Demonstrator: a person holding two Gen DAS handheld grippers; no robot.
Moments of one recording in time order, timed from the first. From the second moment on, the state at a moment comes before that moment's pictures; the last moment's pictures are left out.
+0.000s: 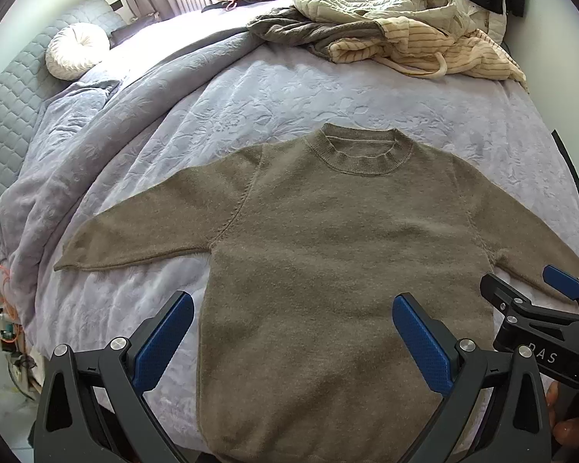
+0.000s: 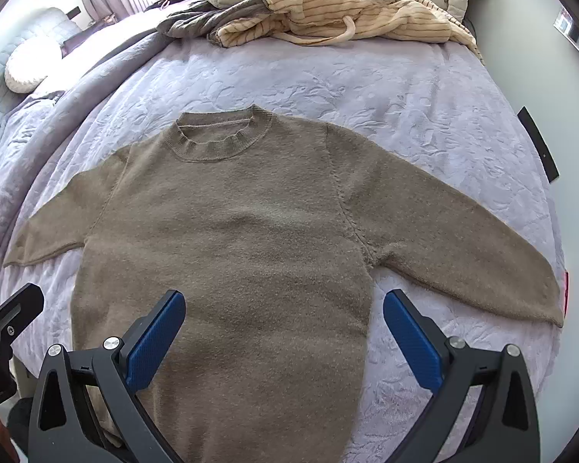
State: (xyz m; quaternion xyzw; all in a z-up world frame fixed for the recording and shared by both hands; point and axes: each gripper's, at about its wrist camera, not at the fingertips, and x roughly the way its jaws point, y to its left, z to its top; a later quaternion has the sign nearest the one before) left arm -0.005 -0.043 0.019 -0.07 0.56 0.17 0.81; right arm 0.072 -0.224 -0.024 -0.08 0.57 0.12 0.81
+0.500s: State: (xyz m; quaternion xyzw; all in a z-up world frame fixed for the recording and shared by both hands) left arm -0.003 -0.043 0.018 -0.07 0.56 0.18 0.80; right arm 0.078 -0.225 -0.031 -0.08 0.58 0.13 0.80
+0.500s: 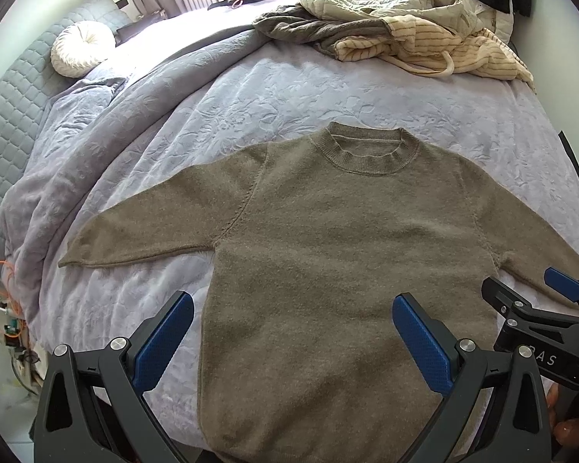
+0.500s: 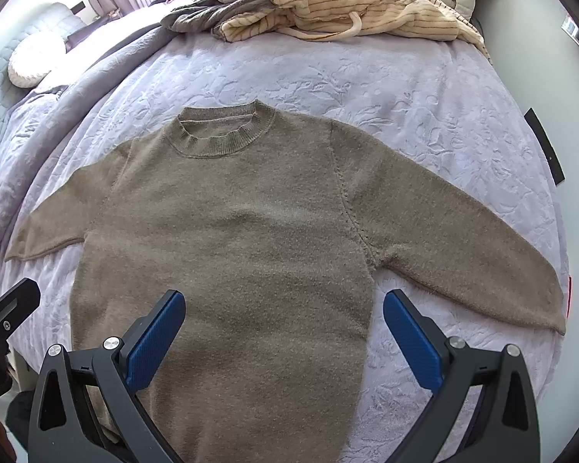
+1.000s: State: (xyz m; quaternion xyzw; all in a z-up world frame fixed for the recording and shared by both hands) left arm -0.002 -0.041 0.019 -0.07 0.56 0.20 0.80; right arm 0.082 -0.223 -0.036 -0.08 0.58 0.14 0.80
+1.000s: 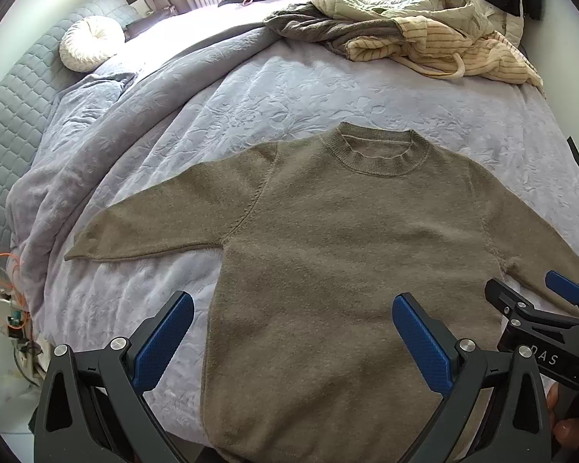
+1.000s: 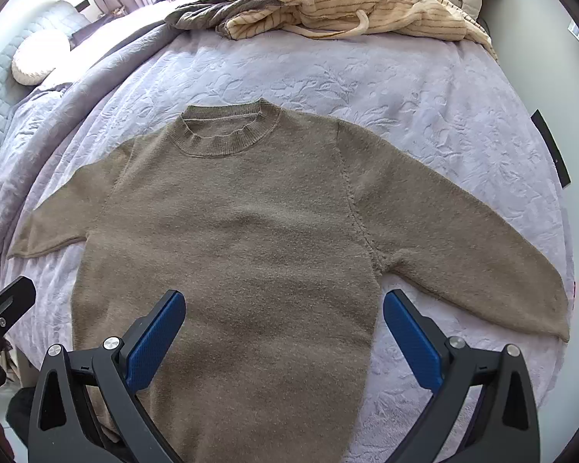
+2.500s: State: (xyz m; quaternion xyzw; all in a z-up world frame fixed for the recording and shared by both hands) left arm -0.049 0.122 -0.060 -0.19 0.58 0.10 0.79; right arm -0.017 -0.110 -0.034 -0.06 0.62 0.08 0.78
